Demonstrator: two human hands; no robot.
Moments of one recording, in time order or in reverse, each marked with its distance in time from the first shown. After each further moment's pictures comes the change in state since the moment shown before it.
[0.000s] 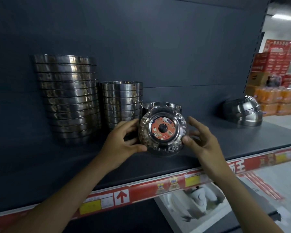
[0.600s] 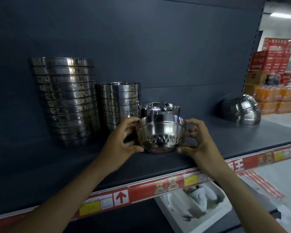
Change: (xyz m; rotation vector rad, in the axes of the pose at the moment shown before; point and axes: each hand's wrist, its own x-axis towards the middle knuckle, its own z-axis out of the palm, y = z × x) left_hand -0.003 0.007 0.002 0.035 -0.031 0.051; right_hand 0.005 0.011 -0.004 -0.027 -0.086 -0.041
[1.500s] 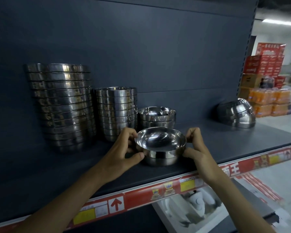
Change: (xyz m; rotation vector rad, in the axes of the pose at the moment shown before) left_hand -0.008 0.007 0.002 0.204 -0.206 -0.012; right_hand -0.004 -0.007 0.001 0.142 -0.051 0.093
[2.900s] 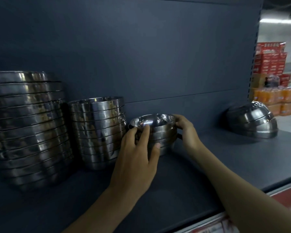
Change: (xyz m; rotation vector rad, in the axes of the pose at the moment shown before) left_hand 0.092 -0.003 0.058 0.648 0.400 0.024; right_hand 0.157 0.046 -0.007 0.132 0.232 0.124
